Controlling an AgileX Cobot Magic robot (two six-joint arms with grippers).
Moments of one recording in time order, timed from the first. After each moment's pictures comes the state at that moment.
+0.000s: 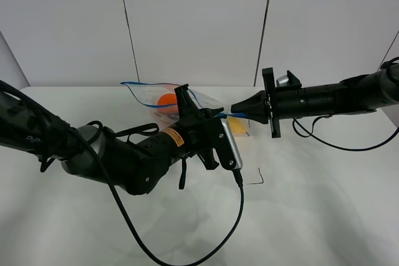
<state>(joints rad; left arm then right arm) -0.81 2.01 -0.87 -0.15 -0.97 1.07 0.02 2.08 -1.15 1.54 1.20 -0.78</state>
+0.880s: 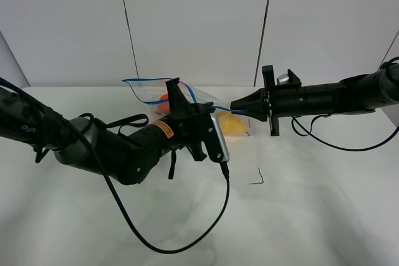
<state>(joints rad) -0.73 2.01 -0.87 -0.11 -0.96 1.13 0.02 2.08 -1.15 1.57 1.19 -0.78</state>
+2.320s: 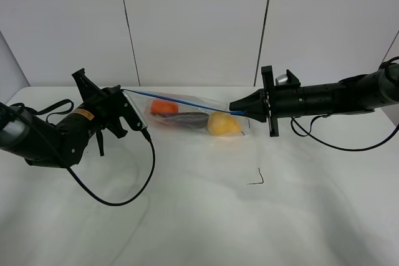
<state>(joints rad) -0.30 1.97 -0.71 -0.14 -1.13 1.20 0.03 2.08 -1.15 1.56 1.20 -0.78</state>
